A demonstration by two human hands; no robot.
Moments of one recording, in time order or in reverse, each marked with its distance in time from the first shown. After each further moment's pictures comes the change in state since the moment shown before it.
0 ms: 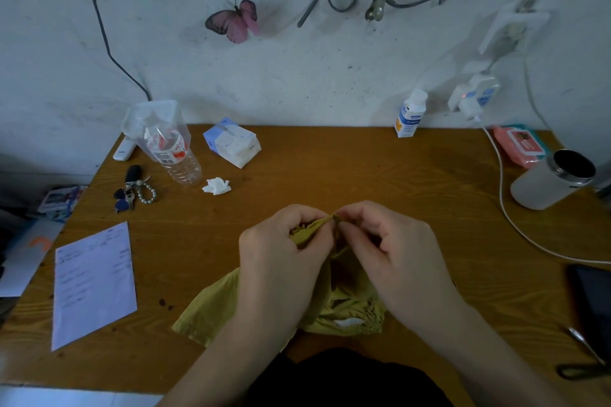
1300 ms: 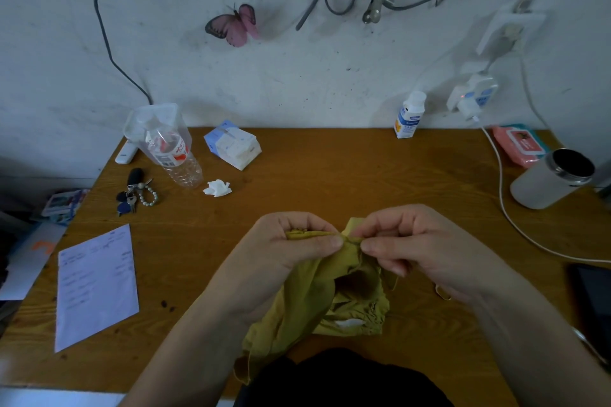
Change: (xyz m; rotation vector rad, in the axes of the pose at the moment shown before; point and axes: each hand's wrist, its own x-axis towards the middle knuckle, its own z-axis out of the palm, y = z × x) left_hand 0.019 -0.002 -0.020 -0.635 -0.617 -0.504; right_hand 0.012 0.035 -0.032 0.726 -0.564 0.221
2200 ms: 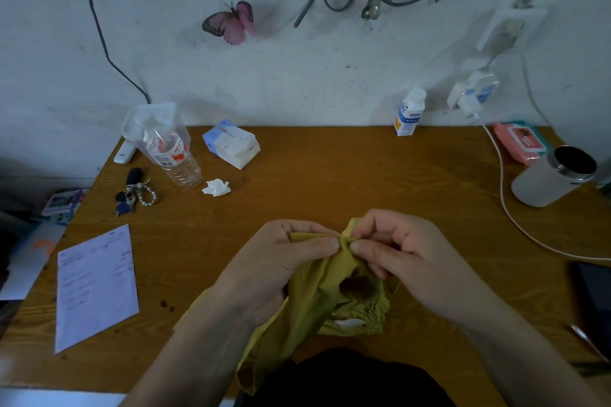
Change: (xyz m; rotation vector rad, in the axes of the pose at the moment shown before) left_hand 0.012 -0.012 -0.003 -0.165 -0.021 -0.105; right_hand -0.002 0.012 0.016 -0.237 0.186 -0.184
